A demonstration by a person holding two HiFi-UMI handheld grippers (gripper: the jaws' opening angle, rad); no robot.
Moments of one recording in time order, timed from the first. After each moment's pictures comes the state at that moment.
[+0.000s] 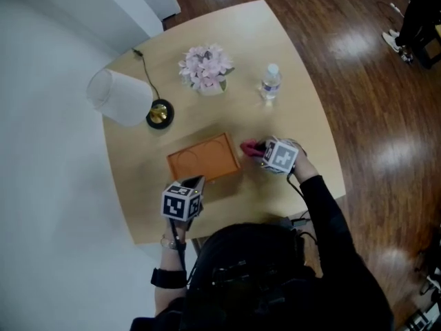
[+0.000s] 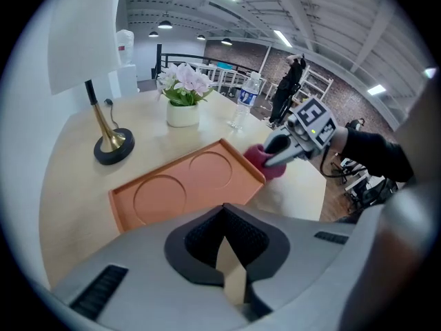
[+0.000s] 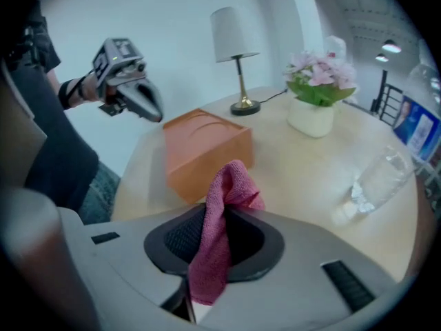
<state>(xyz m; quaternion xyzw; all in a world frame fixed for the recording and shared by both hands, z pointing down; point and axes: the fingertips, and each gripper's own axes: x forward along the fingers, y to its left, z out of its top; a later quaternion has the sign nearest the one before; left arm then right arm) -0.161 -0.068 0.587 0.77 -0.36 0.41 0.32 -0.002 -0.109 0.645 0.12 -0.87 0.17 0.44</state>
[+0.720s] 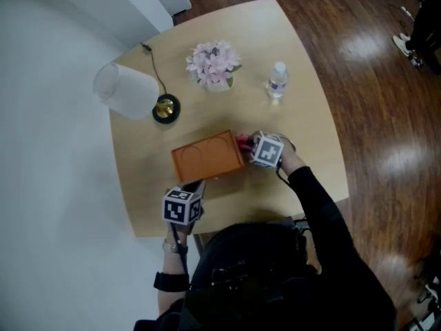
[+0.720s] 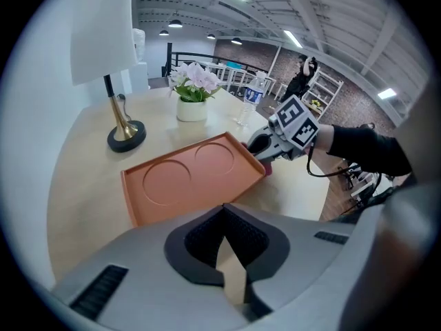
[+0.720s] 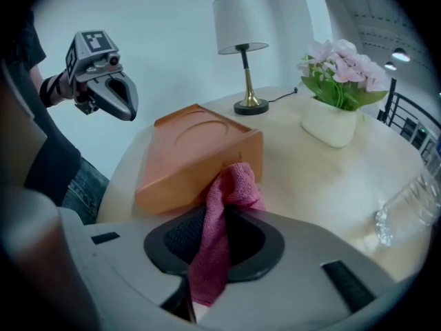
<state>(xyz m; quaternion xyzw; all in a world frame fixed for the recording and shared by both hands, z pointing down) -0.175 -0.043 0.585 0.75 -0.39 0.41 0.34 -0.052 -0.127 0.666 0.09 -0.88 0.15 0.44</state>
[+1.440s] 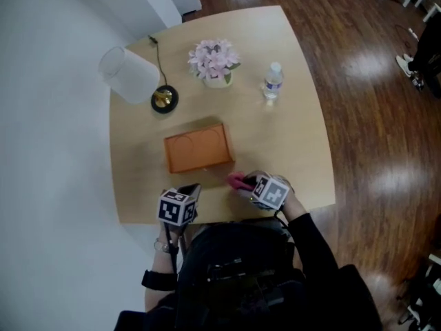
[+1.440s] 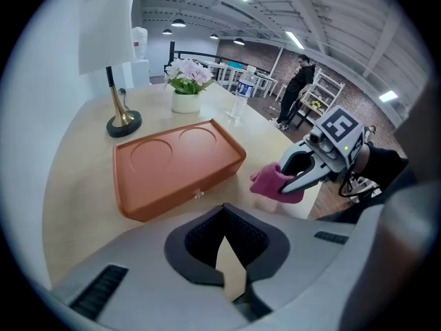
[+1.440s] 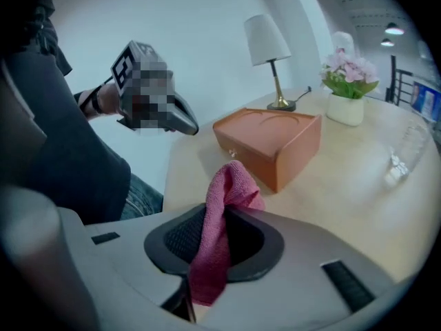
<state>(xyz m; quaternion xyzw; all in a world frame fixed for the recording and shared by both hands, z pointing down) -0.155 0.011 0.594 0.75 -0.39 0.41 0.35 -0.034 0.028 0.630 0.07 -0.89 0.22 0.39</state>
